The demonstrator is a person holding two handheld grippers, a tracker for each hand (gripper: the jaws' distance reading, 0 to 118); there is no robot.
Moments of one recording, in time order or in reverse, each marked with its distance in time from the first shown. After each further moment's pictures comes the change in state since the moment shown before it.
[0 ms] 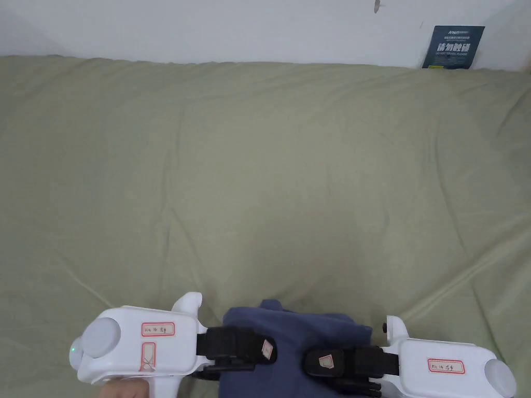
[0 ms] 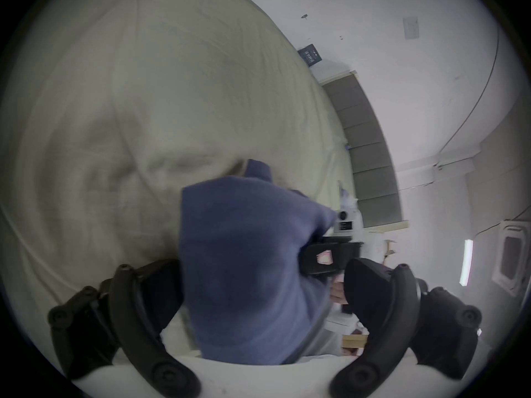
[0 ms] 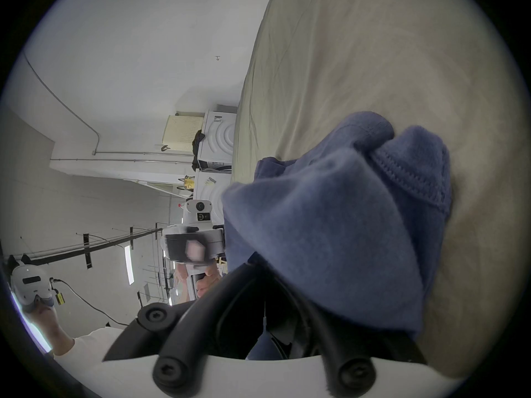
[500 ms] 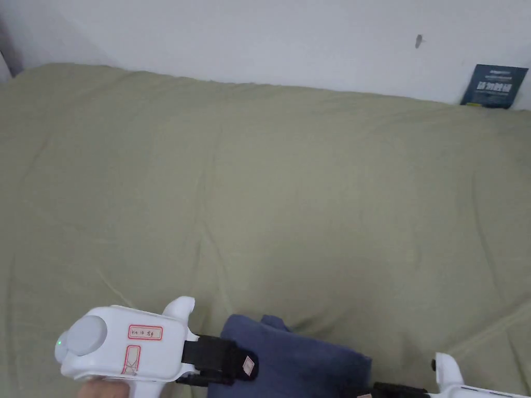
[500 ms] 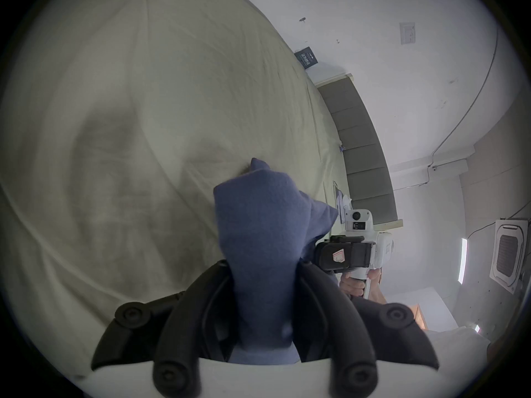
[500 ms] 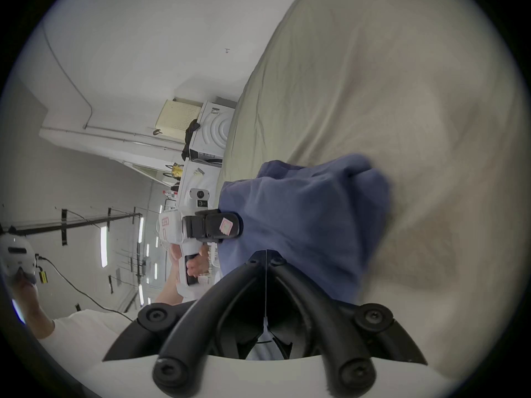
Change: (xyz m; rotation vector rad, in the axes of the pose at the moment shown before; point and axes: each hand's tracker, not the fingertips) left arm -0.025 0.016 0.062 0.052 -0.006 -0.039; right arm -0.052 -0.007 0.020 -0.001 -0.123 0.162
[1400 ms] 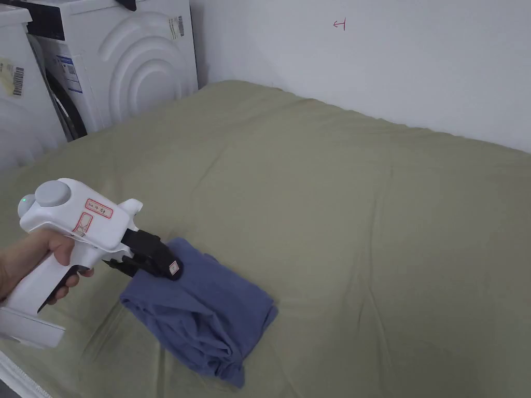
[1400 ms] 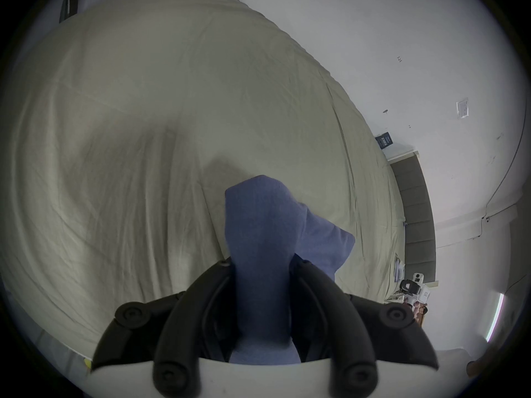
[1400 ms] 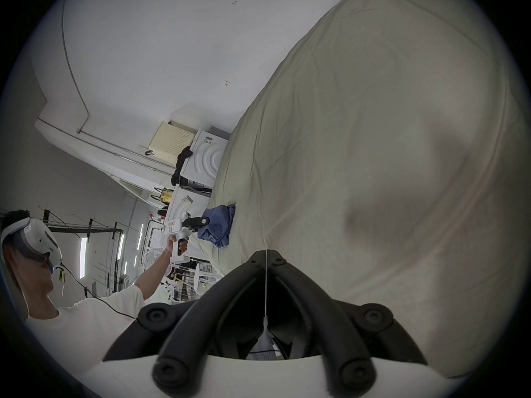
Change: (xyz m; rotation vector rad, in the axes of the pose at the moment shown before) left arm -0.185 0.132 0.291 0.190 0.372 0.120; right arm -0.034 0.026 0.022 0.176 -0.096 0.032
